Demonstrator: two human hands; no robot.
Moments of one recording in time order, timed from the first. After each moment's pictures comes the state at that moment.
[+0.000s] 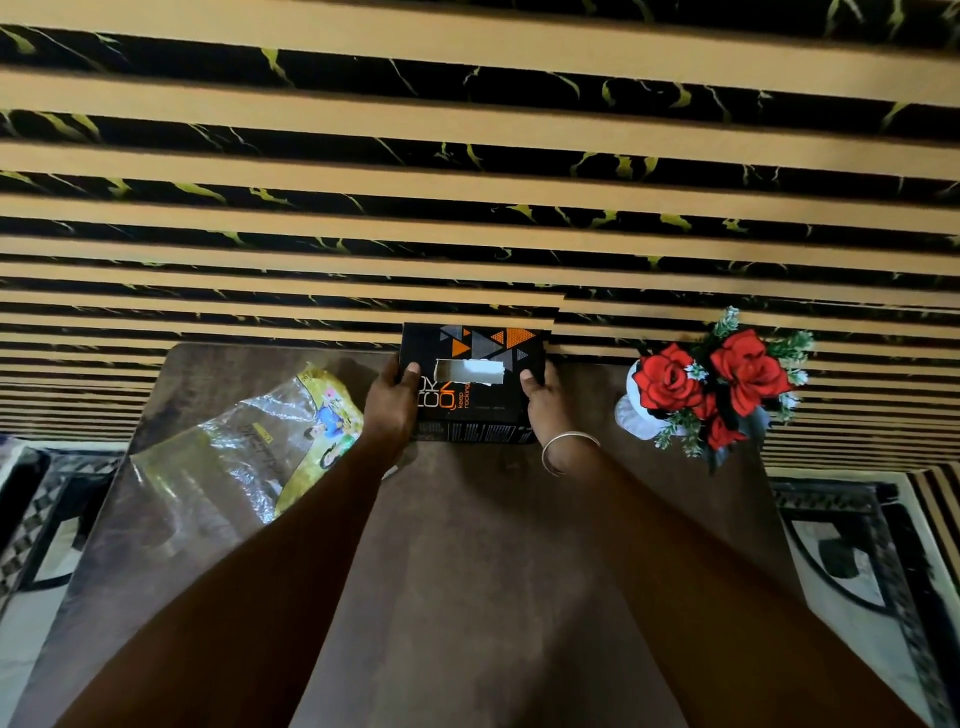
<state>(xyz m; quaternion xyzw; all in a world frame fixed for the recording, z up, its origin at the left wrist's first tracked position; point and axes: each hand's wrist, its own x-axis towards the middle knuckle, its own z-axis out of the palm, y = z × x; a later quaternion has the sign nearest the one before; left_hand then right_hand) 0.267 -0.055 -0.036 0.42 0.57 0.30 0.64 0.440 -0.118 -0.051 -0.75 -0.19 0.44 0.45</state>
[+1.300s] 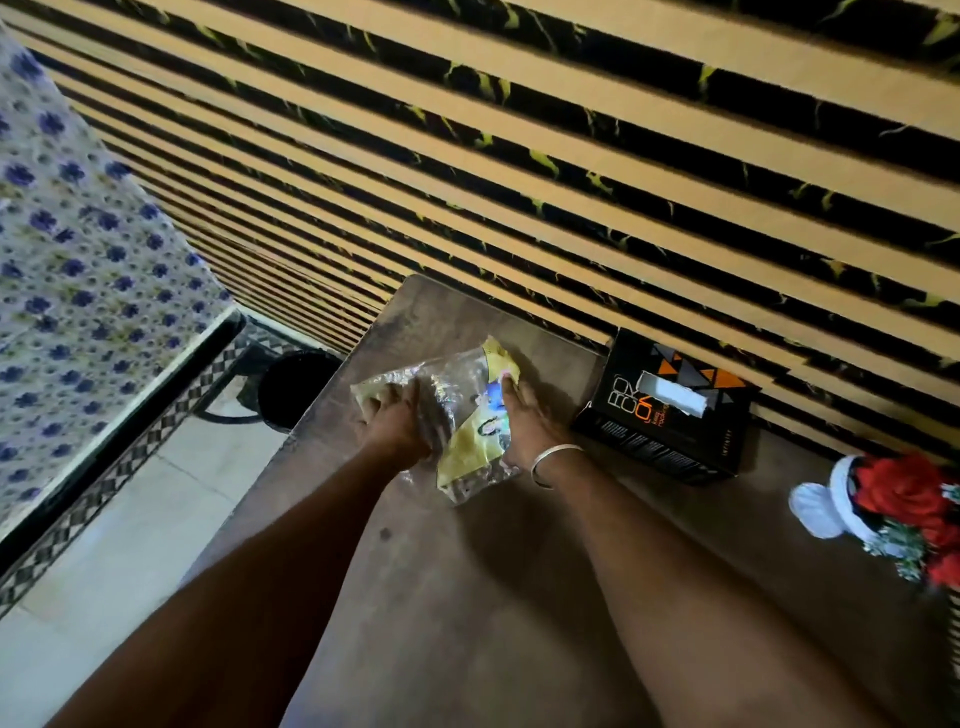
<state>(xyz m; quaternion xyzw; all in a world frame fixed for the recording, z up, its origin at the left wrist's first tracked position) 0.027 -0.087 -0.062 0.59 0.74 -0.08 0.31 0.222 -0.091 -0.038 -0.65 -0.69 0.31 -0.09</state>
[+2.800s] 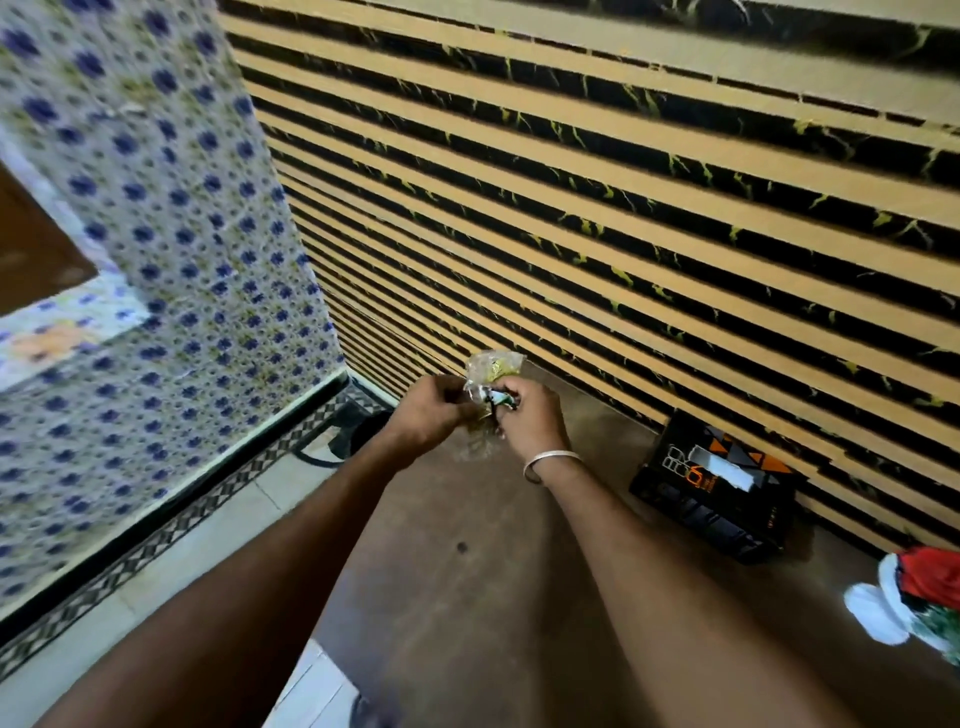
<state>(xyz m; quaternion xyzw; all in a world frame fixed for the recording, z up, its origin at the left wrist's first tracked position) -0.035 -0.166 0.124 0.54 0.66 0.32 0.42 0.114 -0.131 0.096 -0.58 -0.68 0.33 0.30</state>
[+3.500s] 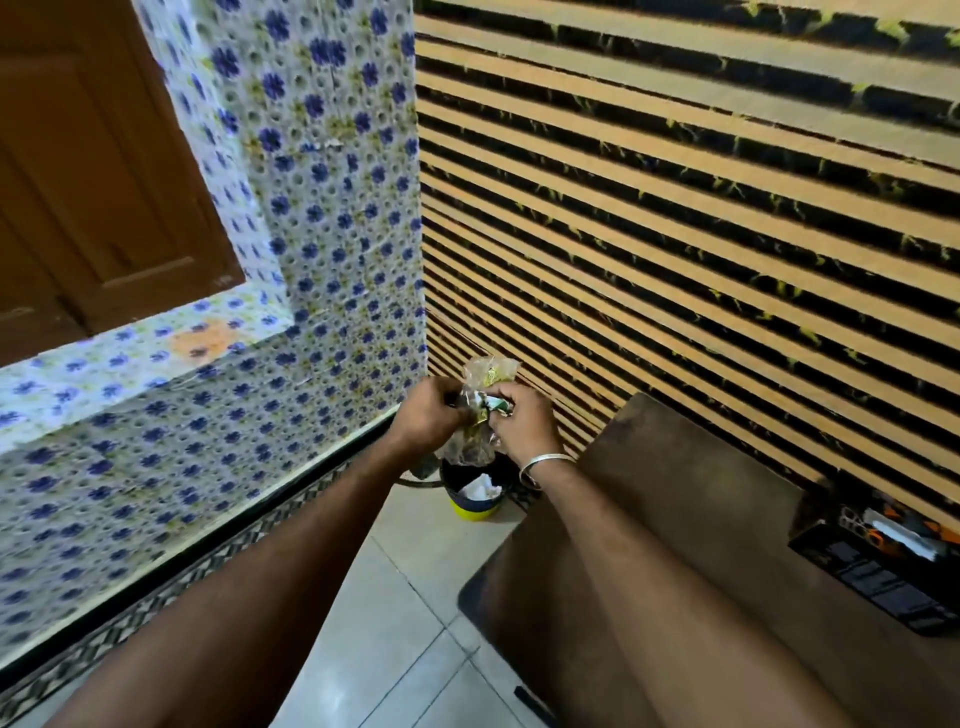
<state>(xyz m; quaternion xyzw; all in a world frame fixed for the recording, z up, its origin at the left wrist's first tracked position) -0.305 -0.239 0.135 0.53 0.69 0.36 0.34 -0.163 -0.187 0.109 -0.52 -0.74 0.32 0.29</state>
